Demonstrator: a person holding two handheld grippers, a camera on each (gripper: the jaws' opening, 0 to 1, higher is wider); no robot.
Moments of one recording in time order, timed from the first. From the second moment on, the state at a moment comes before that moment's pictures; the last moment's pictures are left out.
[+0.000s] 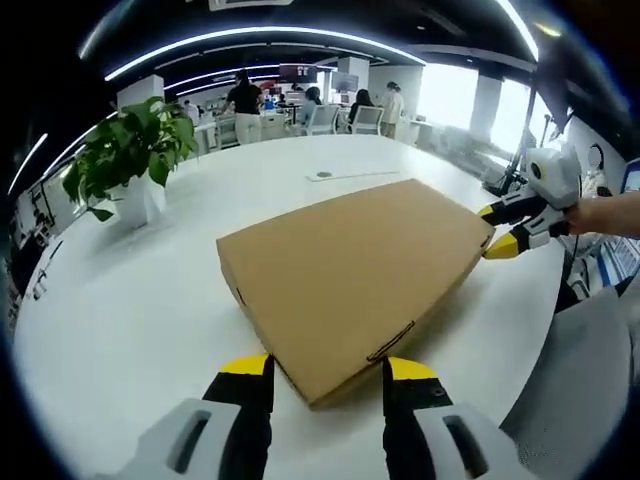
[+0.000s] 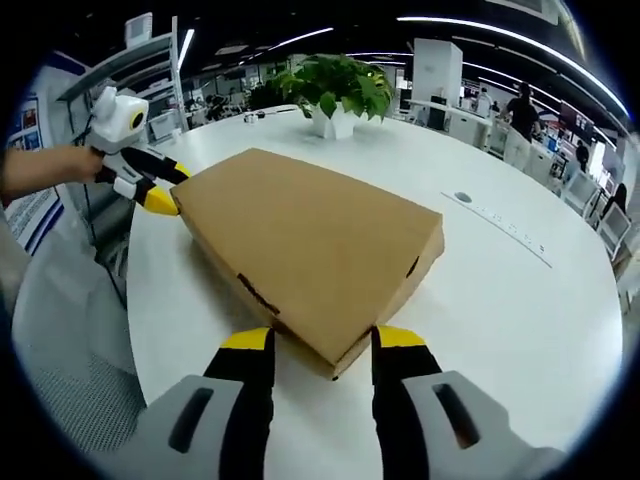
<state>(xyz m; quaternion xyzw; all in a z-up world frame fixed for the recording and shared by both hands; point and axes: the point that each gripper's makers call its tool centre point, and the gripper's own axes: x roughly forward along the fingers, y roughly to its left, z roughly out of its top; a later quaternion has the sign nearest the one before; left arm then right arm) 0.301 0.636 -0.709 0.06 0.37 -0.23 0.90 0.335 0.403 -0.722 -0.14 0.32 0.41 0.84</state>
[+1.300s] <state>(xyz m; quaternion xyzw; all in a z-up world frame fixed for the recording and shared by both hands) 0.247 0.668 -0.711 0.09 0.39 -0.27 0.88 0.257 0.428 -0.721 -0.13 0.31 0.41 0.84</state>
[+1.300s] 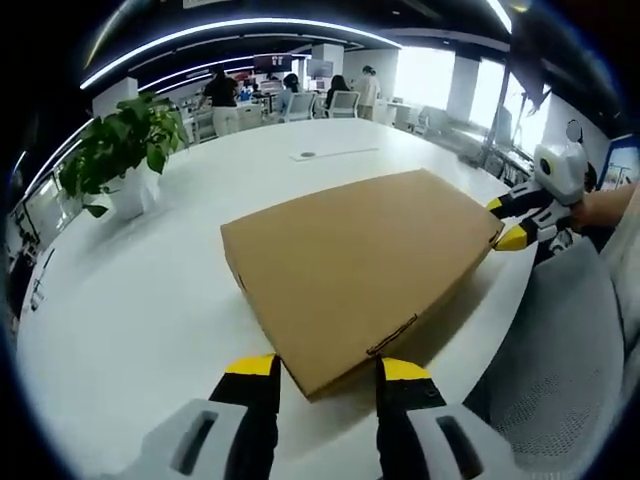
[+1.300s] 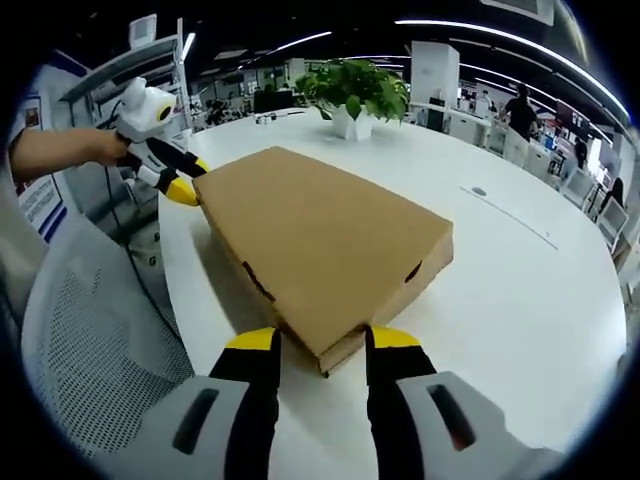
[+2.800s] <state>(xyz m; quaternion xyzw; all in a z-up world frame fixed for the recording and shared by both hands) 0.245 0.666 -0.668 0.05 0.36 -0.27 0.89 0.251 0.432 -0.677 -0.11 0.28 0.42 0.86</state>
